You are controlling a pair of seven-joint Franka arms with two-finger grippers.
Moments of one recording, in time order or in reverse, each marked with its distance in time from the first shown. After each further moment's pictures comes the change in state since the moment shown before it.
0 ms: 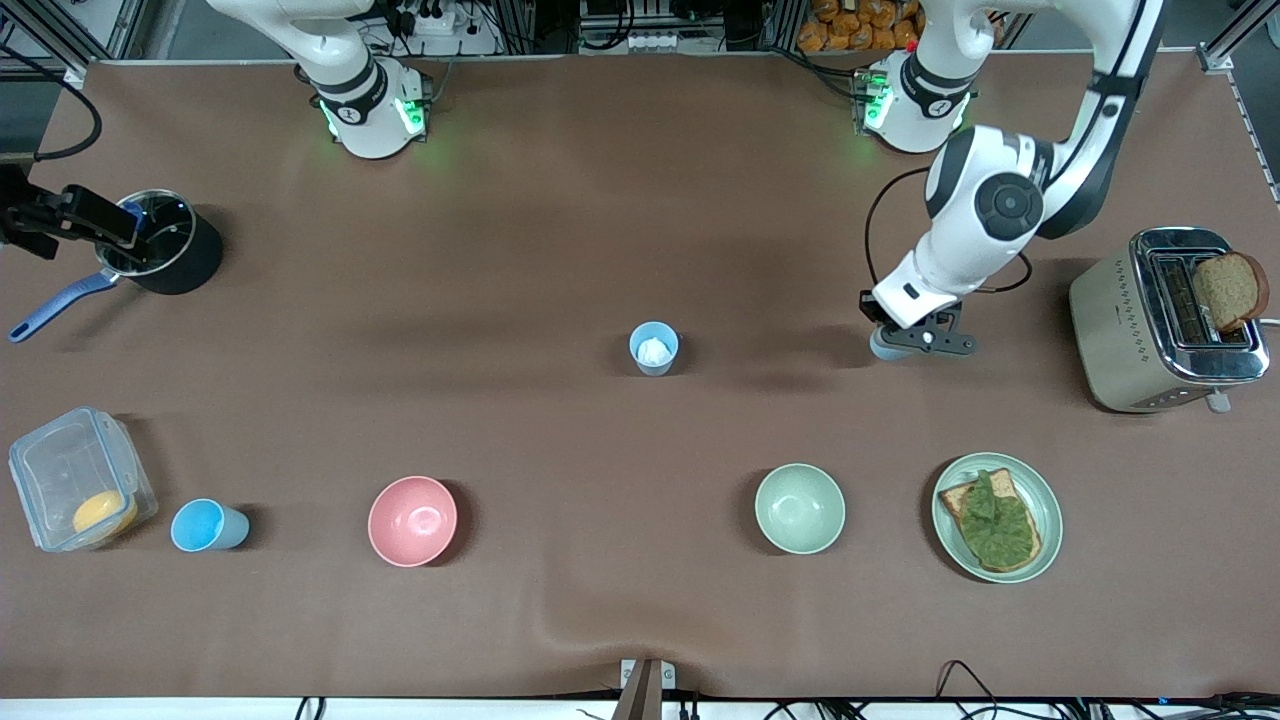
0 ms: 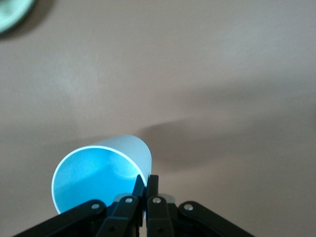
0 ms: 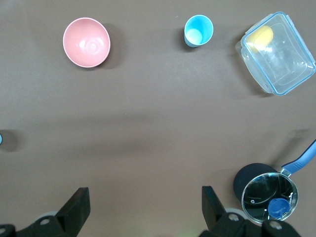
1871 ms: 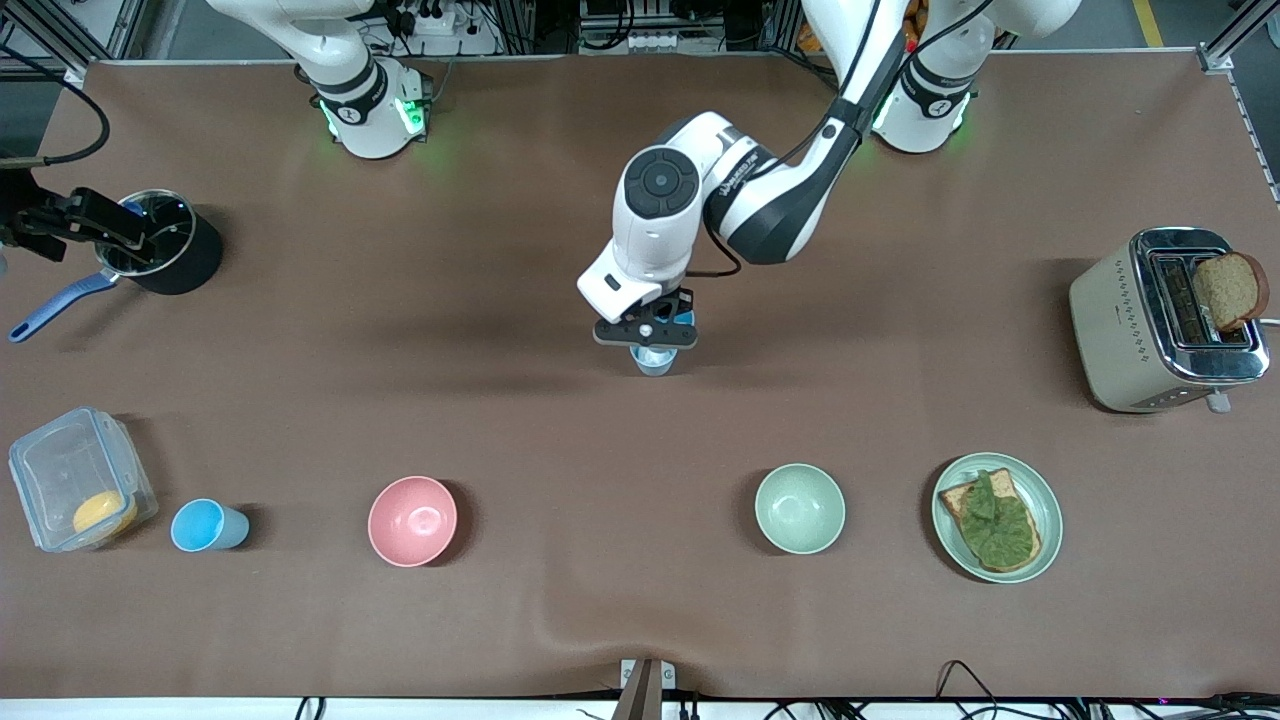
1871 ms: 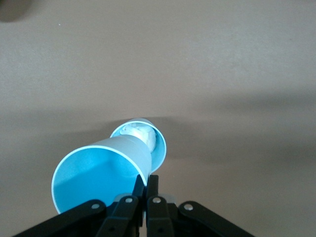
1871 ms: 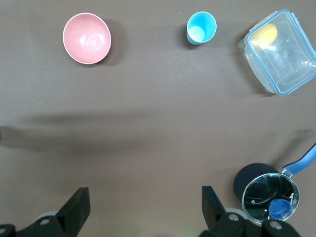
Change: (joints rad) left arm -0.705 0.531 0.278 0.814 -0.132 -0.255 -0.537; right arm -0.001 0.008 0.002 -0.010 0.001 0.006 -0.008
